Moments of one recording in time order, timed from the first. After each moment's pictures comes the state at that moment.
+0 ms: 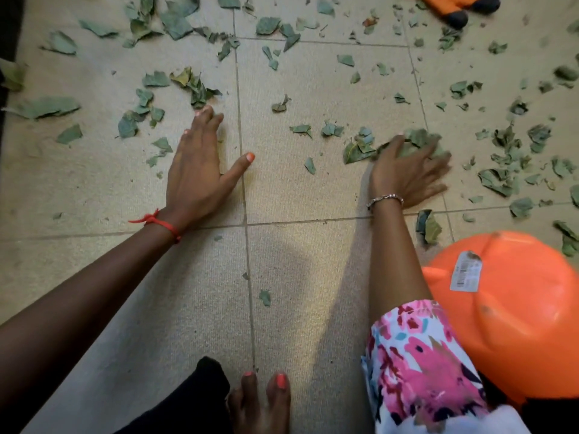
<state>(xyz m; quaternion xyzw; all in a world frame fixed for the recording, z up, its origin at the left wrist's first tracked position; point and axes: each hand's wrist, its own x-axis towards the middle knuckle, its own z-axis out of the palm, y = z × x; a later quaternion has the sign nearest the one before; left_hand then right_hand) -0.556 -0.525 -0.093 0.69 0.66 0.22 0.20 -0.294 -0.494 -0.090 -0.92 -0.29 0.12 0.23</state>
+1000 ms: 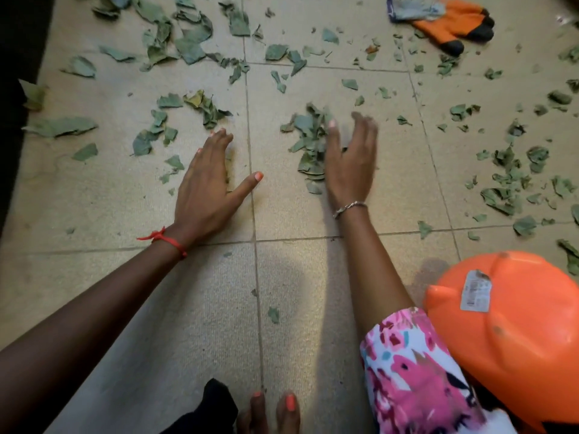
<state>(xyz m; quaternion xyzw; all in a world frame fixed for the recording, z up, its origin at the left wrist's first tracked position) -0.560 -0.525 -0.089 0.69 0.65 0.23 0.22 -0.366 -0.474 -0.091 -0.75 -0.54 0.16 0.34</state>
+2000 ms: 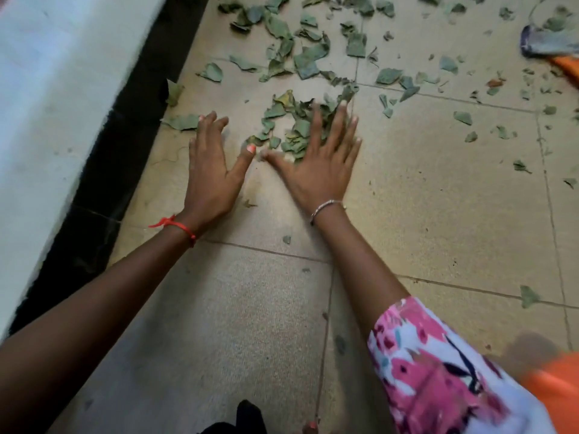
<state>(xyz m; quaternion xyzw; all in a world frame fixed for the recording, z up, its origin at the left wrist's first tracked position) -0.662 -0.525 -0.085 0.55 0.75 0.33 0.17 -0.517 -0.465 -0.098 -0.64 -0.75 0.12 0.13</state>
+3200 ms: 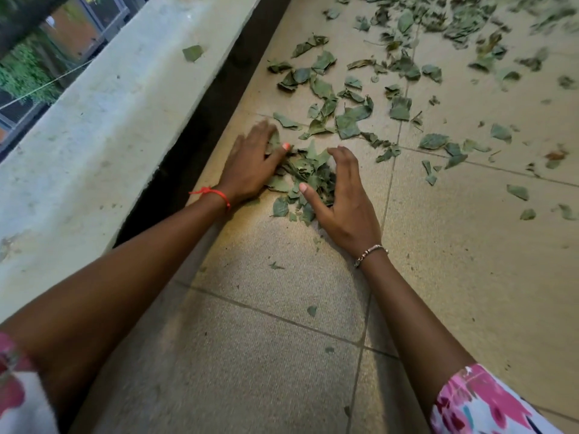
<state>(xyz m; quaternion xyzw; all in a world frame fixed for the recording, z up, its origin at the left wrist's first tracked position) -0.705 -0.424 -0.078 0.58 0.76 0.21 0.20 -0.522 -0.422 -0.096 -0.46 -0.81 0.25 0.29</state>
